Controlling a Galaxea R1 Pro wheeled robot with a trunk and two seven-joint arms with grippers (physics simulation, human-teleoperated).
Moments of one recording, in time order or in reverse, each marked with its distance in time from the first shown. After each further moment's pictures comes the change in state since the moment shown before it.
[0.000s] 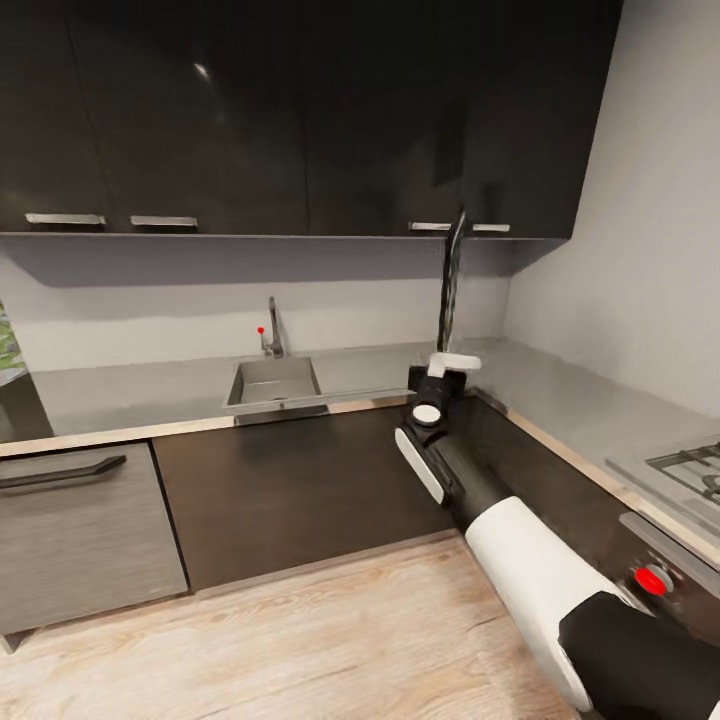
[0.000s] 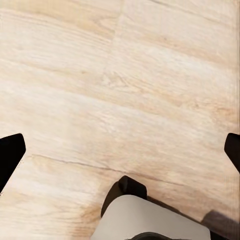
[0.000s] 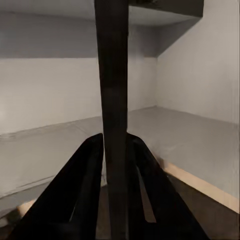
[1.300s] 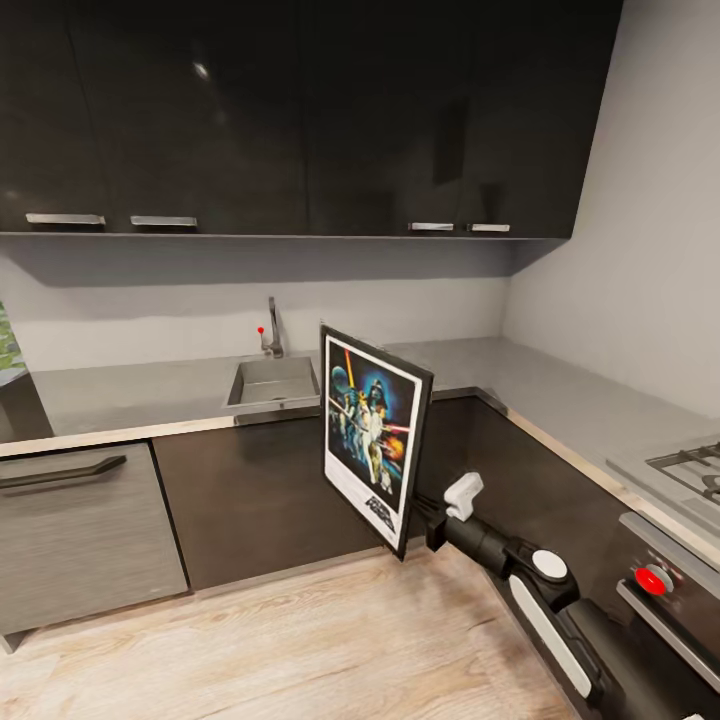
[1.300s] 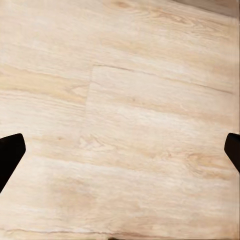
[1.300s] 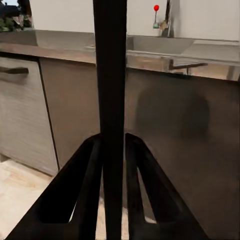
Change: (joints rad) left arm 0.000 -0.002 -0.004 -0.193 0.003 -0.007 -0.116; right arm 0.600 -0.374 -0.094 -0.441 -0.091 -0.024 1.211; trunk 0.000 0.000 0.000
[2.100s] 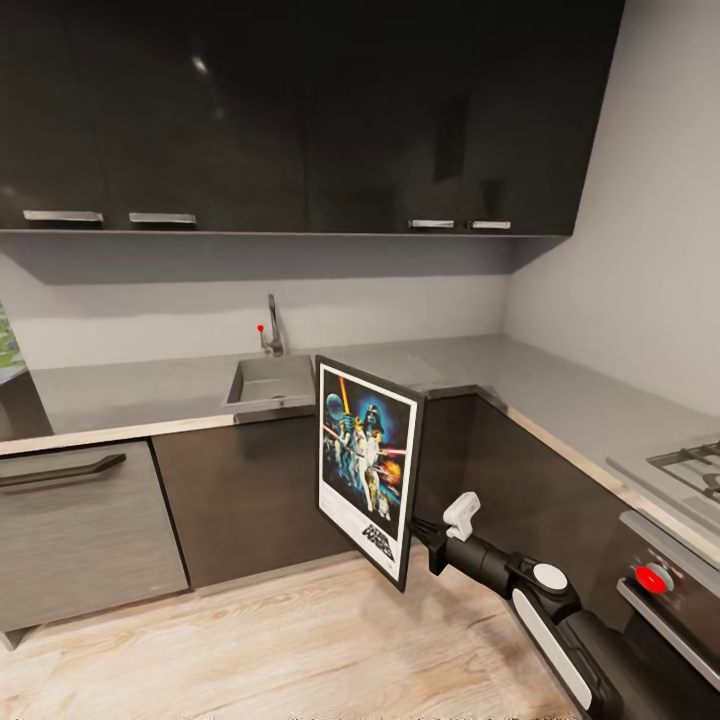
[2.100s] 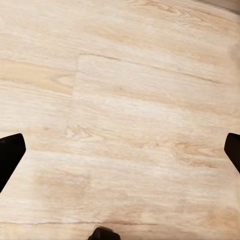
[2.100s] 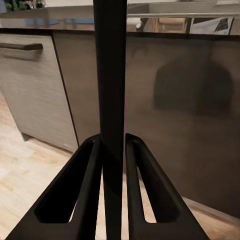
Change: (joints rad) left arm 0.000 -0.001 0.004 0.030 -0.005 -0.001 -0.058; right arm 0.014 0.000 -0.005 0.093 -0.005 0.004 0.096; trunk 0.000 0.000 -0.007
